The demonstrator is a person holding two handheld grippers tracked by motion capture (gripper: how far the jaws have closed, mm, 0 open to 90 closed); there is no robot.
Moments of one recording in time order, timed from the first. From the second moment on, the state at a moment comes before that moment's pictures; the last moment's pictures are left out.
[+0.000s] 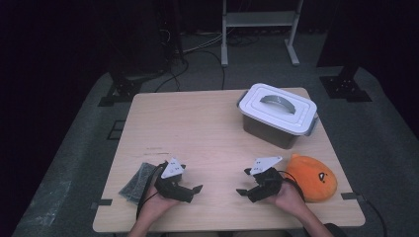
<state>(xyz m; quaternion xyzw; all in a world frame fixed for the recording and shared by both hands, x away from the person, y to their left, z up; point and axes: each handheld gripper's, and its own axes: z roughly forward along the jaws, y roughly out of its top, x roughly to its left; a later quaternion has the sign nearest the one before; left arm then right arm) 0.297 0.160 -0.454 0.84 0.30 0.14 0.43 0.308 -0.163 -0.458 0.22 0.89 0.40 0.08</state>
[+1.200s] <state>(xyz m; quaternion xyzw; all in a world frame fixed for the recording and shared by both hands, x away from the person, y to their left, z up) 0.295 0.162 -0.452 0.84 0.30 0.15 0.43 0.299 -0.183 -0.394 0.21 0.87 0.43 0.10</state>
